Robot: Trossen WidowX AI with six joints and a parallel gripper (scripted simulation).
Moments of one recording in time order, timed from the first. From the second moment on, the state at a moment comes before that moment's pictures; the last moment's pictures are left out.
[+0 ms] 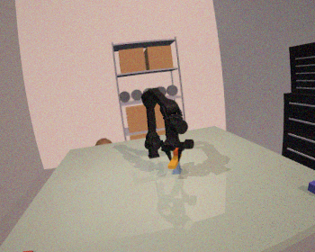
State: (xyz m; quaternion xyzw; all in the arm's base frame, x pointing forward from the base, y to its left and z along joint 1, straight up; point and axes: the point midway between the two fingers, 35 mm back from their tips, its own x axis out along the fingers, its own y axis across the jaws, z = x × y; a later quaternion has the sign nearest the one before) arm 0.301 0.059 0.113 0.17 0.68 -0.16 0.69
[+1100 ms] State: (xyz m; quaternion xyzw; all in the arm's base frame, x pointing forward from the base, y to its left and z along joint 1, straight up) arm 0.300 0.059 0.132 0.17 0.69 -0.17 0.69
